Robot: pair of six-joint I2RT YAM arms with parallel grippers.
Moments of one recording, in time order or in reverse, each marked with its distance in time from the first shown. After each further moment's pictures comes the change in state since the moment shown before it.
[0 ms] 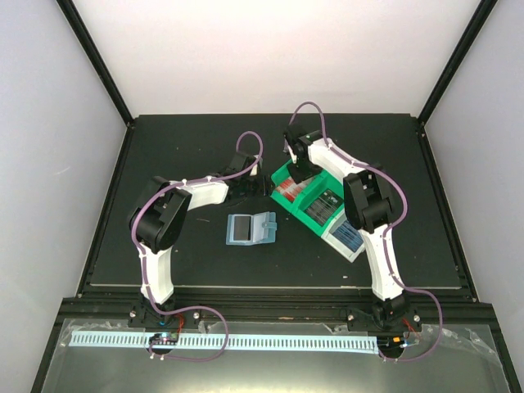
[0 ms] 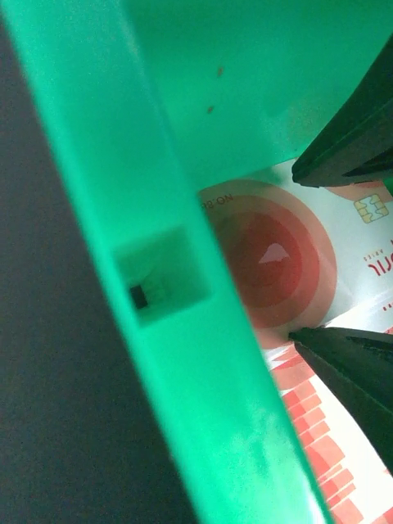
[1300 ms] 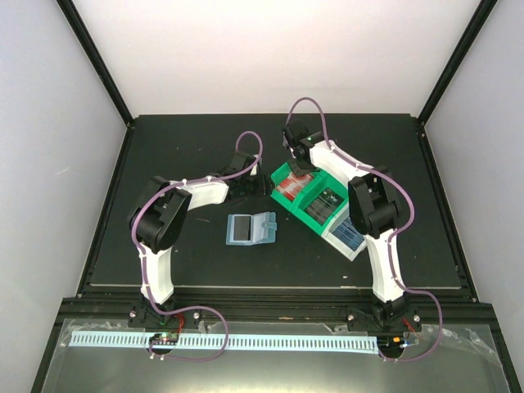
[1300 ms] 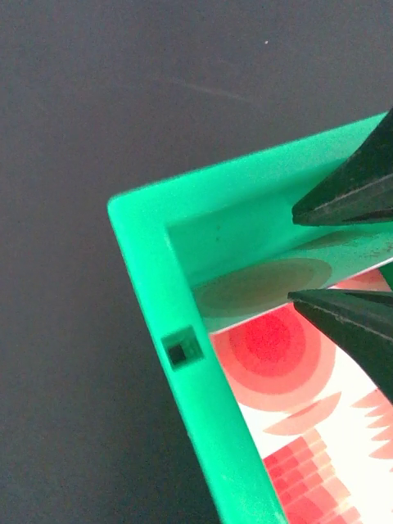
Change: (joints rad) left arm 0.000 0.001 0.003 -0.003 -0.013 -0.009; right arm 0.021 -0.098 -0.094 0.153 0.146 -0.076
